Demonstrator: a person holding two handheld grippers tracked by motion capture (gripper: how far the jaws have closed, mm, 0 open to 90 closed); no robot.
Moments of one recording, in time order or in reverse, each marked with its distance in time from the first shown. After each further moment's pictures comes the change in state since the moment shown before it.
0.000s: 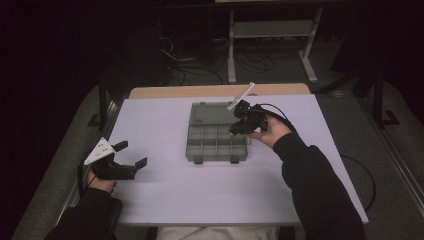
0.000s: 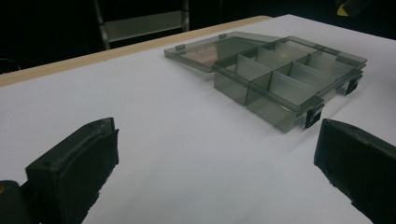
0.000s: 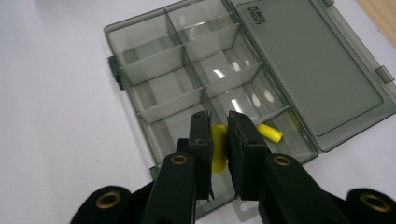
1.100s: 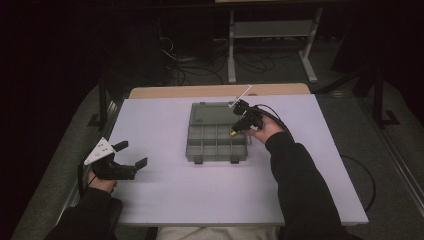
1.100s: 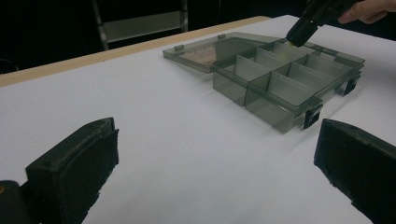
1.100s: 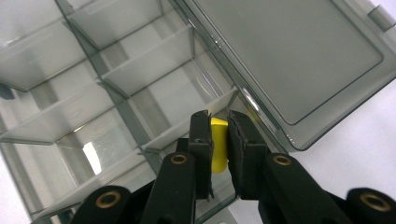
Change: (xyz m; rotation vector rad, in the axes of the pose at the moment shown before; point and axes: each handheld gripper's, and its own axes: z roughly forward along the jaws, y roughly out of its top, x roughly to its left) left arm 0.000 0.000 0.000 -0.001 -0.005 0.004; right arm -0.050 -0.014 0.062 0.065 -0.043 0.148
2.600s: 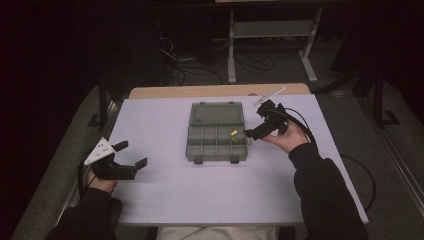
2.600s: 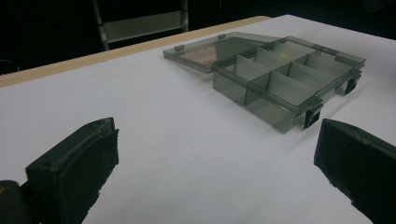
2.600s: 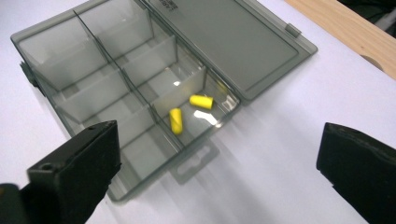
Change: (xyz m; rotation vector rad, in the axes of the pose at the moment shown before) left arm -0.001 0.000 0.000 0.000 0.005 0.001; right arm 0.013 -0.051 -0.074 -0.200 -0.101 0.073
